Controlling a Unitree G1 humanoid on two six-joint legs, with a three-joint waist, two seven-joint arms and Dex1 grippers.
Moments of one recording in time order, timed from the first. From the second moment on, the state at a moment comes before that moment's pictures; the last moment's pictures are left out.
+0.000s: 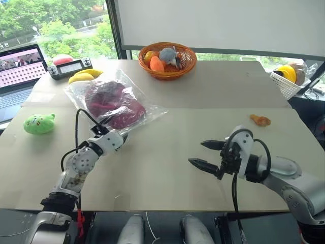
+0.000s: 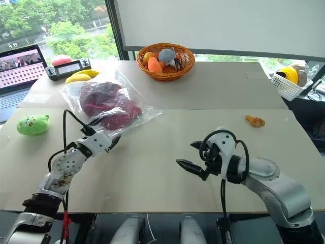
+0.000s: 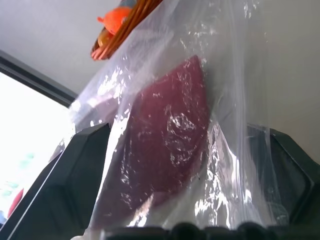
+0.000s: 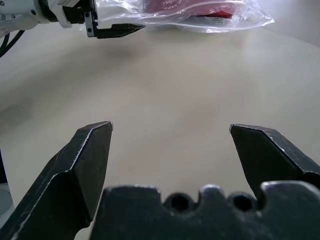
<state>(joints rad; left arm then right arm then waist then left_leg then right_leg) -0.31 0.57 -0.05 0.28 0.25 -0.29 -0.32 -0.14 -0.74 -0.07 -0.63 0.69 0.82 0.63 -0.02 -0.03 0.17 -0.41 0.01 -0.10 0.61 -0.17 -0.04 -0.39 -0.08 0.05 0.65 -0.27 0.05</state>
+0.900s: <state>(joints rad) -0.37 0.59 -0.04 -0.02 -0.19 0.15 -0.83 -0.14 -0.74 -0.07 -0.62 0.67 0.82 0.63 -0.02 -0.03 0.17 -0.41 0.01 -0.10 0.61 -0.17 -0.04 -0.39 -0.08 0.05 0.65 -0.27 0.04</state>
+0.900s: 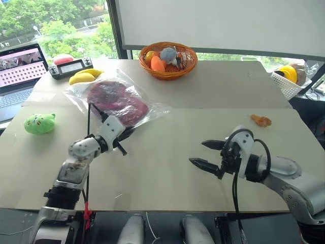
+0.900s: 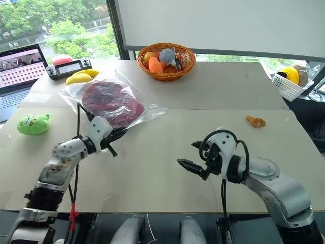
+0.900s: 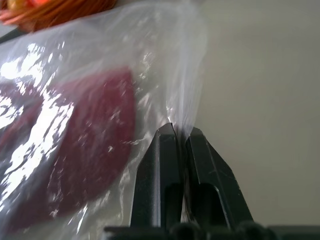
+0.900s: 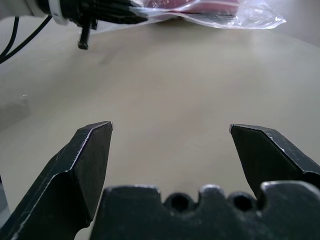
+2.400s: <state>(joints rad) -0.24 0.57 -0.11 0.04 0.14 -0.32 -0.63 -0.14 -0.73 -0.09 -0.58 0.62 0.81 0.62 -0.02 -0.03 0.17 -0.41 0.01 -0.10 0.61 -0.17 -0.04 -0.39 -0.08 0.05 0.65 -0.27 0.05</state>
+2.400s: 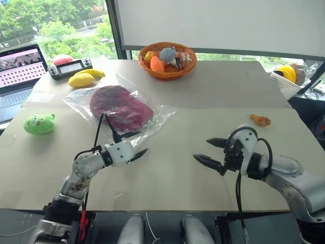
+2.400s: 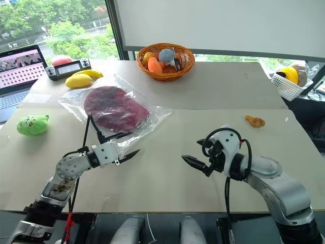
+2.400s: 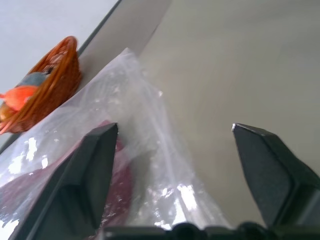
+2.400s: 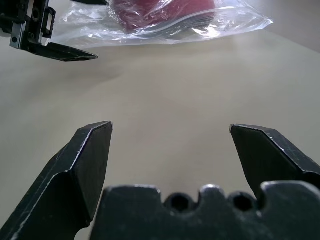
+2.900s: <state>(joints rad) -0.30 0.53 -0.20 0.13 0.41 -0.23 -0.42 -0.14 -0.73 -0.10 -0.59 0.64 0.82 0.62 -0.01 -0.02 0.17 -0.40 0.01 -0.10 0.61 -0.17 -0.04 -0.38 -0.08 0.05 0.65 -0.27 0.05</state>
